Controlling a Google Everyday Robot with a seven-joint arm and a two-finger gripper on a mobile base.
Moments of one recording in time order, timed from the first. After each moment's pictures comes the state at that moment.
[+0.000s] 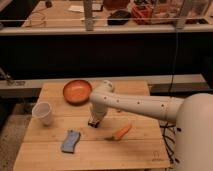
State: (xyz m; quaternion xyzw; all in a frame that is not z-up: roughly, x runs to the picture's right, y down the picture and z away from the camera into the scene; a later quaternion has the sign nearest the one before) arm -0.042 0.175 0.840 -0.27 -0.18 -0.28 0.90
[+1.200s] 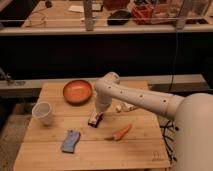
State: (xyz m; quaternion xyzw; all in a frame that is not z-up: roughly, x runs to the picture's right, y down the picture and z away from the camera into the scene) arm -0.013 0.134 0.852 -0.30 -0.17 -0.22 0.91
